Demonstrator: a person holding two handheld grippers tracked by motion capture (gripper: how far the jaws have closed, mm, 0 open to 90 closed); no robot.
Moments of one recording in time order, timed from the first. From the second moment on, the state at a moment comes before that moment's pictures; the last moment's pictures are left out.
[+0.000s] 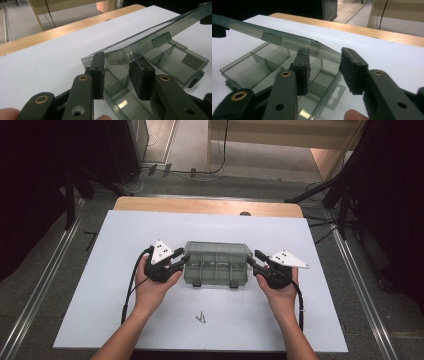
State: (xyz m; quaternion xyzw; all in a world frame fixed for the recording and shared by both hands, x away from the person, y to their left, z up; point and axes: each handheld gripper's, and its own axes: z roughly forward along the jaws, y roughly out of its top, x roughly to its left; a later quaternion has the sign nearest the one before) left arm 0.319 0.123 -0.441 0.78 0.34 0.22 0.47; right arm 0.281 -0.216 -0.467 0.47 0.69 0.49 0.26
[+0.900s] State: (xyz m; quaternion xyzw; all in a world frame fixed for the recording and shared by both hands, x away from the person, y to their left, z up) left arm 0.359 0.120 -0.428 0.78 0.34 0.23 0.47; right arm 0.320 -0.214 -0.448 0.47 0.69 0.49 0.26
